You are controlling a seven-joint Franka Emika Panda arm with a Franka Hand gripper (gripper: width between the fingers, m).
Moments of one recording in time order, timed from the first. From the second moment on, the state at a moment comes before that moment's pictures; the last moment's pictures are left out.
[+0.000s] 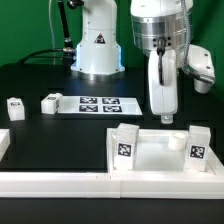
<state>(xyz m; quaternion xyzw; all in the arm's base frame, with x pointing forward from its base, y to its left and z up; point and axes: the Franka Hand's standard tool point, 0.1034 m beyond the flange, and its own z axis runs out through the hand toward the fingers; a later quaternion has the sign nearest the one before) 0.606 0.067 0.100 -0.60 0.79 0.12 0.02</state>
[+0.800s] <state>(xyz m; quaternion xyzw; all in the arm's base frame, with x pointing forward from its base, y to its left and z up) 0.559 0.095 0.067 -0.66 0.75 0.03 0.03</state>
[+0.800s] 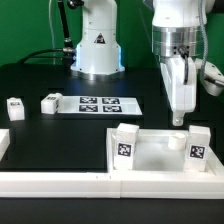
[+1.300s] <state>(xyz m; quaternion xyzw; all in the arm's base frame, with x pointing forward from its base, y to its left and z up) 0.555 0.065 0.039 -0.67 0.74 0.03 0.00</state>
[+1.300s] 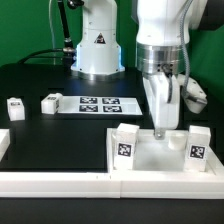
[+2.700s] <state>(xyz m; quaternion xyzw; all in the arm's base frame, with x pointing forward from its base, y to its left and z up) 0.534 0.059 0.011 -0.68 0.73 -0.04 0.03</state>
